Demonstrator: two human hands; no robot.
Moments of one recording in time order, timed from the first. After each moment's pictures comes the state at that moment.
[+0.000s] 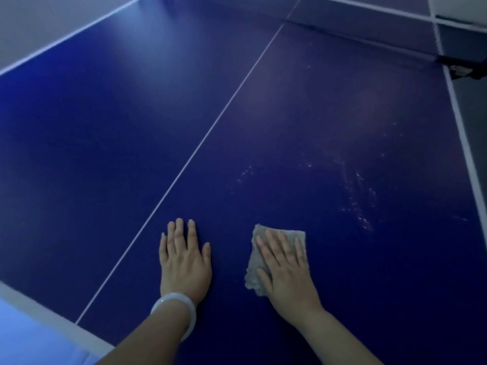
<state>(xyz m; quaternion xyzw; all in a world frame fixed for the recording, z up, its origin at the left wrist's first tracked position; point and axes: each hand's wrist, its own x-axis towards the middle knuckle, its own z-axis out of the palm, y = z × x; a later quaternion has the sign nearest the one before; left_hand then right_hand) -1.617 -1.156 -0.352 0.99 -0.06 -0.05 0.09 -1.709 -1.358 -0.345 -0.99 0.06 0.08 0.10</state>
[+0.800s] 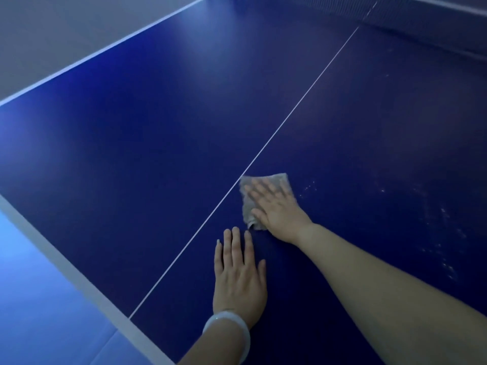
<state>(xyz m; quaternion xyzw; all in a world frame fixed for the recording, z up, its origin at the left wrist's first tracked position) -1.615 -1.156 -0.348 0.99 -0.08 -0.06 0.09 -1.490 -1.304 -0.349 -0.98 -0.17 0.11 0.03</state>
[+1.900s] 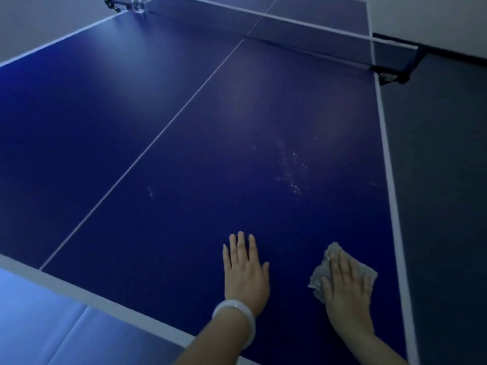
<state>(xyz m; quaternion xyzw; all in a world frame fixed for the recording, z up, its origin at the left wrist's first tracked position) -1.810 -1.325 -0.340 0.97 -0.19 -0.12 0.13 -1.932 -1.508 -0.340 -0.95 0.29 0.13 0.03</state>
